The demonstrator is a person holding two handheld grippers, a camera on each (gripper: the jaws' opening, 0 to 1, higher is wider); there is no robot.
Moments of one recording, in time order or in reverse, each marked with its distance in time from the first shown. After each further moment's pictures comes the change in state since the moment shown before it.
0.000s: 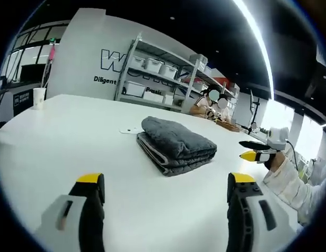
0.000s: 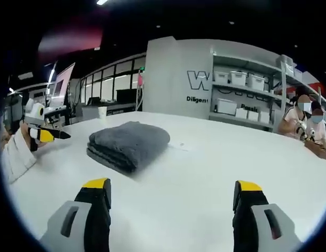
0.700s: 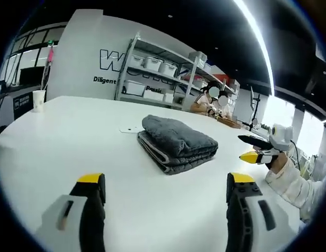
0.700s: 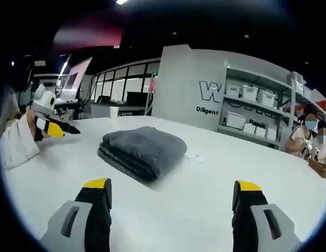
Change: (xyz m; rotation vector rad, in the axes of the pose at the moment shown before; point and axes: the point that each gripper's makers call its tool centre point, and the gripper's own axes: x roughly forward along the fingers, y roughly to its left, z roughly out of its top) left arm 0.001 0.002 -0.002 0.024 0.015 0.012; right arm 0.013 0.047 0.011 -0.139 -0.065 0.054
